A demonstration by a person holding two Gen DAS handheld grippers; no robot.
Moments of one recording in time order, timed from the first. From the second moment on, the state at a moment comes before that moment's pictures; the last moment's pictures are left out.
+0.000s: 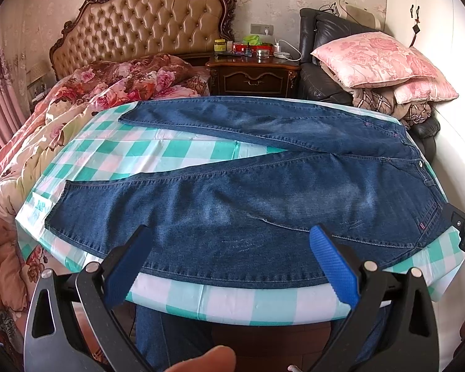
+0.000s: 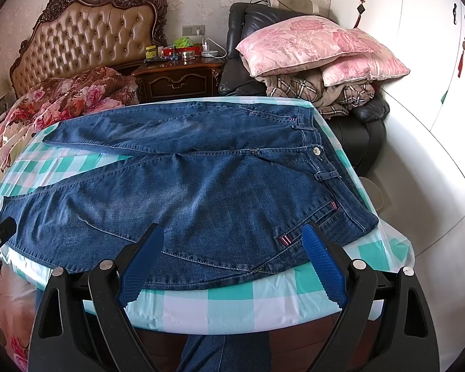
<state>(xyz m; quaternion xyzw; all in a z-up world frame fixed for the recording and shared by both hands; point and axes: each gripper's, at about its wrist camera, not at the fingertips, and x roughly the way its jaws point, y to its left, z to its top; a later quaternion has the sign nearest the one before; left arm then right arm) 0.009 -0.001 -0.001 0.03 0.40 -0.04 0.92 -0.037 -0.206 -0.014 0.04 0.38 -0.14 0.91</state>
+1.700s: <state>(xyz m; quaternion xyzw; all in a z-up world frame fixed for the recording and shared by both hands) 0.097 0.036 -0.083 0.03 0.50 0.02 0.87 0.294 -0.544 -0.086 0.23 0.53 -0.17 0.80</state>
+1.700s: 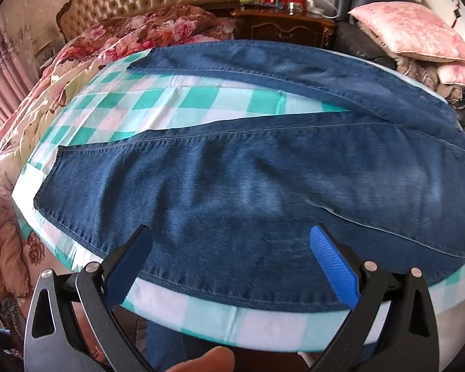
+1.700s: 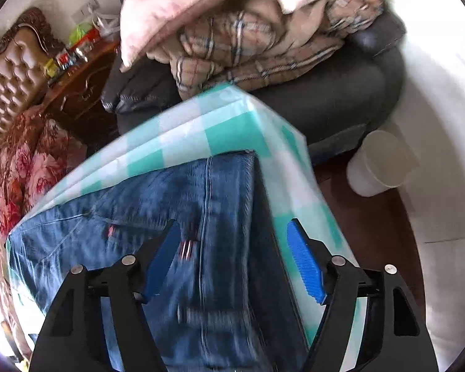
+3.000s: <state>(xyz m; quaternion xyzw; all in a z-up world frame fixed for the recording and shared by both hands) 0.445 0.091 -0.145 -0.42 0.53 -0.14 0.72 0.054 -0.400 -0.005 0.16 0.33 0.06 0.93</state>
